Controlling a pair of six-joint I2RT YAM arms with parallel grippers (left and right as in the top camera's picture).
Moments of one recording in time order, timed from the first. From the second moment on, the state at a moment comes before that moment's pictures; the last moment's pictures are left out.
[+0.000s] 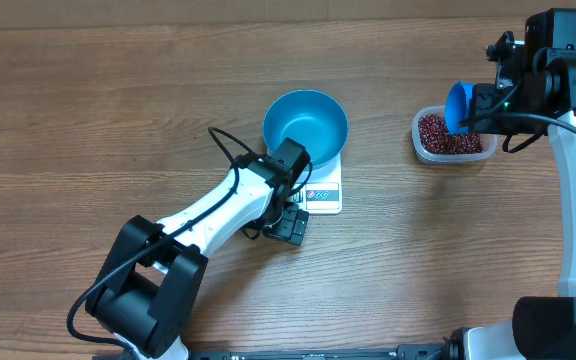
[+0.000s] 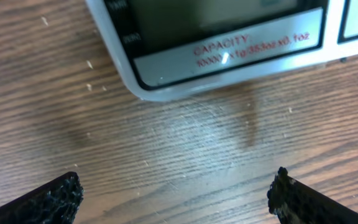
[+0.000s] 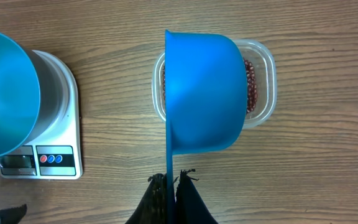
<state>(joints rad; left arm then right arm) -0.59 1.82 1.15 -0.91 0.02 -0.33 -0.07 1.65 1.79 -1.33 -0.09 -0.01</state>
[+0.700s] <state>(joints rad) -0.59 1.82 1.15 -0.91 0.07 -0.26 -0.07 1.65 1.79 -1.33 -0.09 -0.01</state>
